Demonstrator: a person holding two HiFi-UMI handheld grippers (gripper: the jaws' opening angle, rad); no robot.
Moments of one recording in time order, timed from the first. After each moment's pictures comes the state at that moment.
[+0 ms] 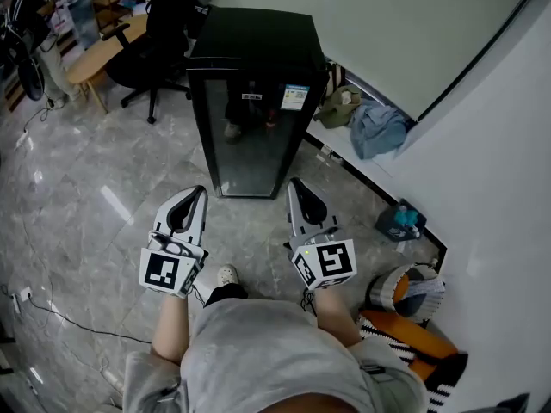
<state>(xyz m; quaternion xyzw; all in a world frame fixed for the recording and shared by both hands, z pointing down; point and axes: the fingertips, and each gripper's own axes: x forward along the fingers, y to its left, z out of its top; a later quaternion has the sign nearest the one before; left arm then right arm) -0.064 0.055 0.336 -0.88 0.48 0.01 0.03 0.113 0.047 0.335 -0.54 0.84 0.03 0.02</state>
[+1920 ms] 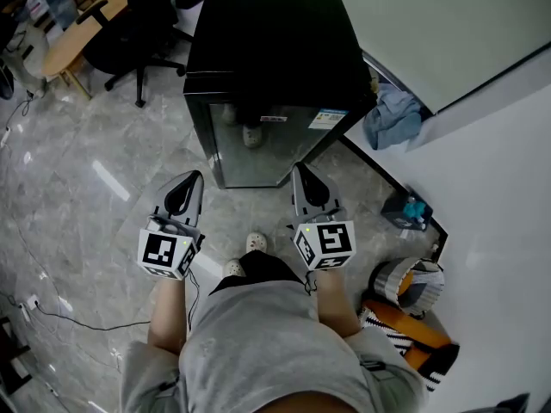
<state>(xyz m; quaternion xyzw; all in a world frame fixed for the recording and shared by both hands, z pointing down) -0.109 -0.159 0.419 -0.88 0.47 -0.03 -0.05 0.091 -0.158 0.420 -0.58 0.81 -0.06 -0.06</state>
